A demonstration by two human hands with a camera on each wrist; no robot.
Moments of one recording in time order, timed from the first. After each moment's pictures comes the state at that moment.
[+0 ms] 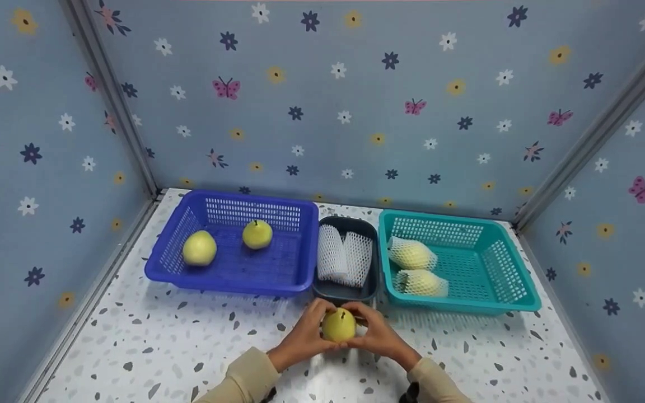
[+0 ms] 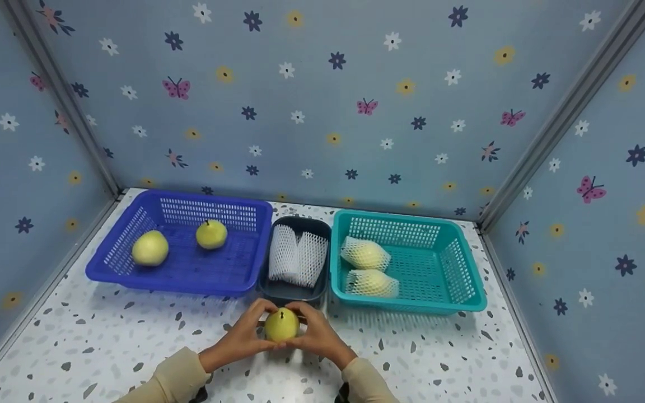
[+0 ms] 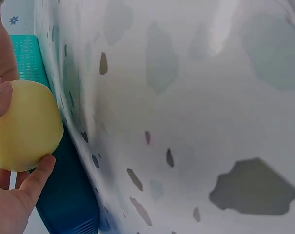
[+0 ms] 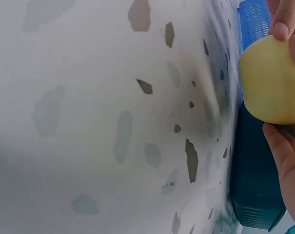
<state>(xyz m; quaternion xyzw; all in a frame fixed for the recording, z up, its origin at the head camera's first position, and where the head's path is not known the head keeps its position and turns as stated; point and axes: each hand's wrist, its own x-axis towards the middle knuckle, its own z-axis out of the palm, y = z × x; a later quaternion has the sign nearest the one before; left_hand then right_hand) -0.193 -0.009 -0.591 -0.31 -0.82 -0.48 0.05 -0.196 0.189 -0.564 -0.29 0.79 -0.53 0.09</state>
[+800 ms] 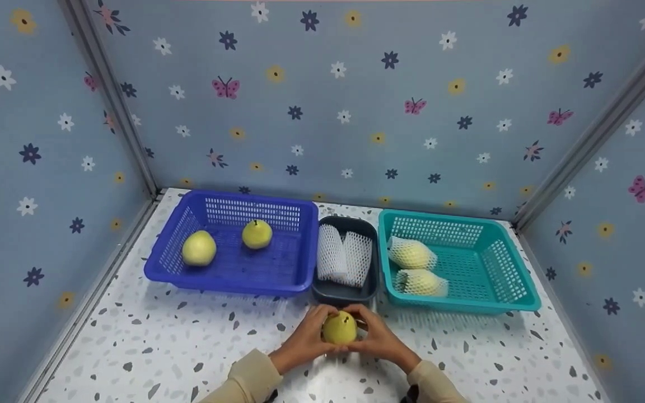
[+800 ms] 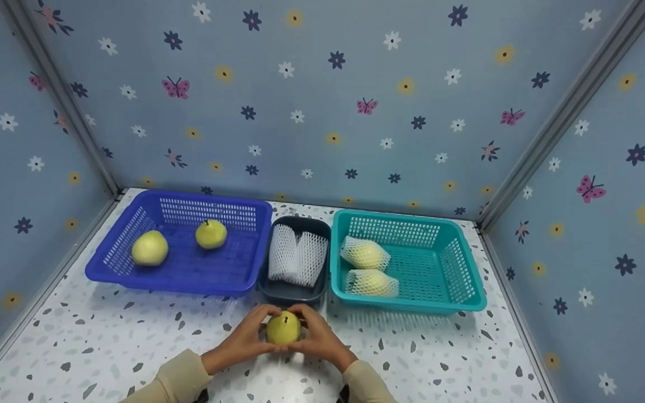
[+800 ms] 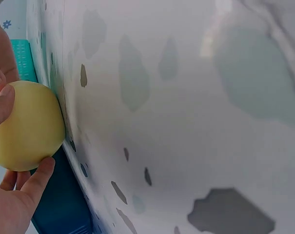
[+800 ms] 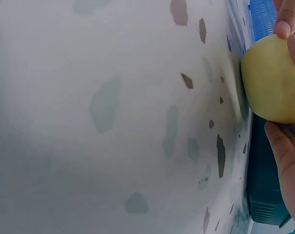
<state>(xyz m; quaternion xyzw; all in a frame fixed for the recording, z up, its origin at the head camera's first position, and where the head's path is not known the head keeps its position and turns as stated) -0.191 -0.005 -0.598 -0.29 -0.83 -0.47 0.02 -0.197 0.194 -0.582 -0.28 0.79 -0.54 0.10</state>
